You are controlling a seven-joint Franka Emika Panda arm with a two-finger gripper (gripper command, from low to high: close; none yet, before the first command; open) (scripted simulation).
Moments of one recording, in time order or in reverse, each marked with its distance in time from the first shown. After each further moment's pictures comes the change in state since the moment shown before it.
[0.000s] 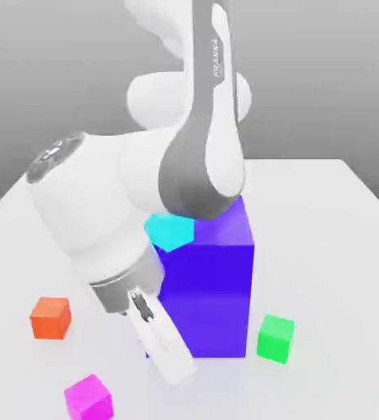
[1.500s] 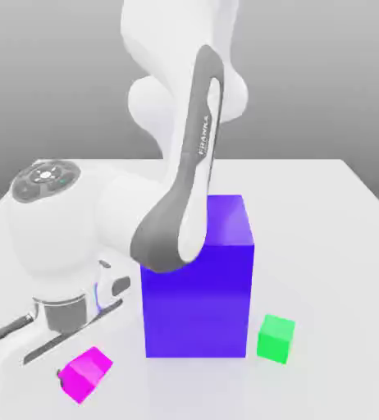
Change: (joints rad) arm 0.238 0.192 -0.299 0.051 -0.212 0.115 1.004
